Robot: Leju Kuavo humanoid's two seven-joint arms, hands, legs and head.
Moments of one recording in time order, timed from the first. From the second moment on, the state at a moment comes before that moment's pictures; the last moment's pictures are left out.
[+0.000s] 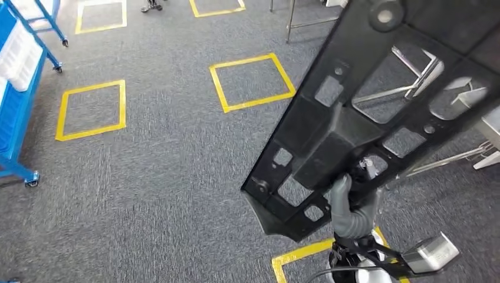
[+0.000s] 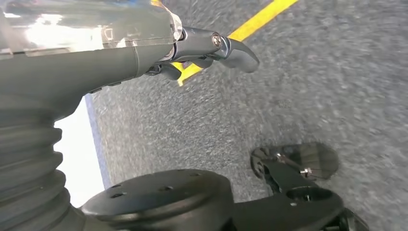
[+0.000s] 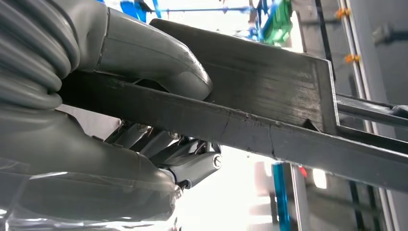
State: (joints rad) left arm -0.06 -0.09 -0.16 -0.18 0.07 0.39 0.07; right arm -0.01 0.05 0.34 -1.86 -0.07 -0.09 -0.62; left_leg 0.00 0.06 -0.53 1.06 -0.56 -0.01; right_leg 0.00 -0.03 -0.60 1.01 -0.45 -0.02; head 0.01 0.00
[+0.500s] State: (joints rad) left arm -0.07 -0.07 -0.17 -0.17 0.05 0.39 0.03; right arm 0.04 0.04 0.34 -1.89 -0.09 -0.10 -0.63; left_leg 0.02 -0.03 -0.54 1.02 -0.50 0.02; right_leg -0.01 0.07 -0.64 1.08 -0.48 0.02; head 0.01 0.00
